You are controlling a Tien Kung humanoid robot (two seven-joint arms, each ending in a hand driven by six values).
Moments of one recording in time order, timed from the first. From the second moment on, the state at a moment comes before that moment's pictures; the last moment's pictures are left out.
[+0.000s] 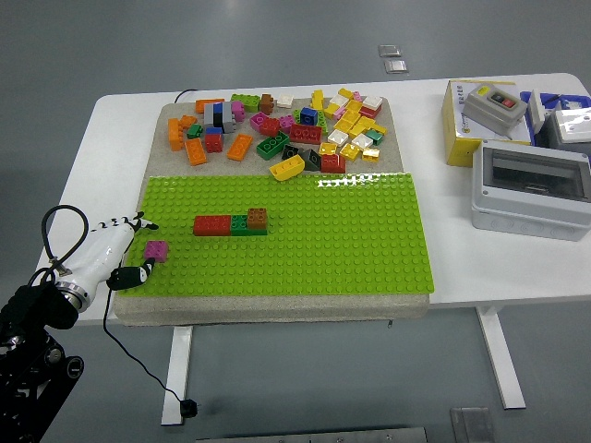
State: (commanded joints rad) left arm -0.15 0.28 -1.20 -1.33 2.23 0.00 0.12; right arm 0.04 -0.07 2.07 0.18 -1.94 0.09 -0.30
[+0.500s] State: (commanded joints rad) left arm -0.15 0.27 -1.22 -1.33 2.23 -0.01 0.12; right arm 0.04 -0.08 2.06 0.18 -1.93 0.09 -0.30
